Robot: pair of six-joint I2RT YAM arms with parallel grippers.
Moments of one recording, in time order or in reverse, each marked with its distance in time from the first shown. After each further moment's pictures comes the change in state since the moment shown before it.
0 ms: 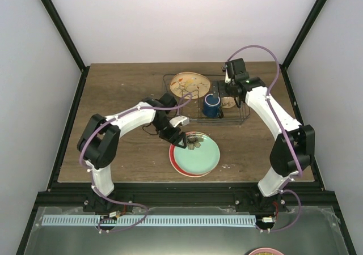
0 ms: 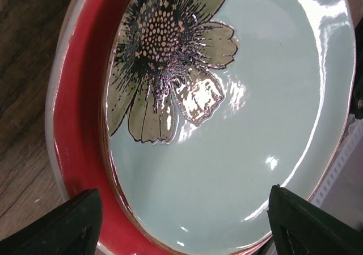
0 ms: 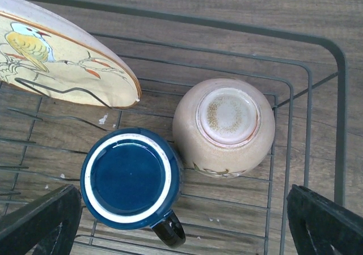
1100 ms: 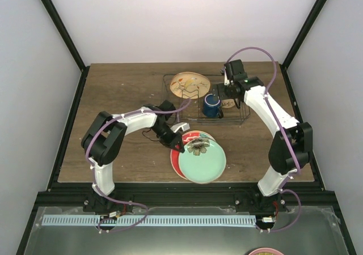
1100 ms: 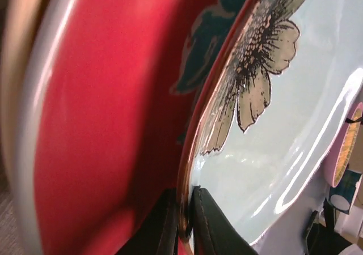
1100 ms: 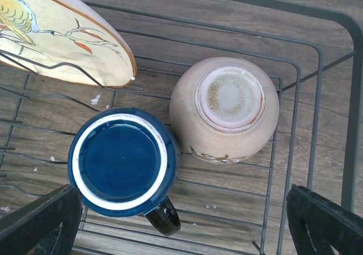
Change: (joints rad) left arm 0.008 0.061 -0.116 0.121 0.171 -0.038; right arm 0.000 0.032 0.005 -0.052 -0.004 -0.023
